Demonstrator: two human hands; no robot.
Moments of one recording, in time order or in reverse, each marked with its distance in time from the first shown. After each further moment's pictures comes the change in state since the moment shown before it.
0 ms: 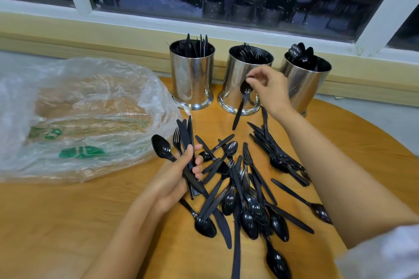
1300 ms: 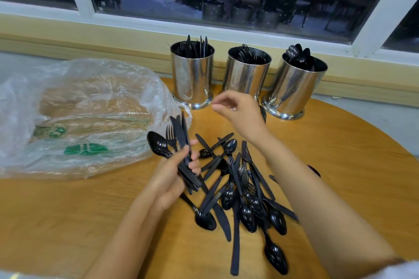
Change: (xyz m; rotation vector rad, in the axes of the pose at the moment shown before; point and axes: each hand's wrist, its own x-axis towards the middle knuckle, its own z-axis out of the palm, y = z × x) left_hand -0.007 0.000 -0.002 -0.123 -0.022 0.054; right_hand -0.063 -0.052 0.028 0.135 -0.279 -0.002
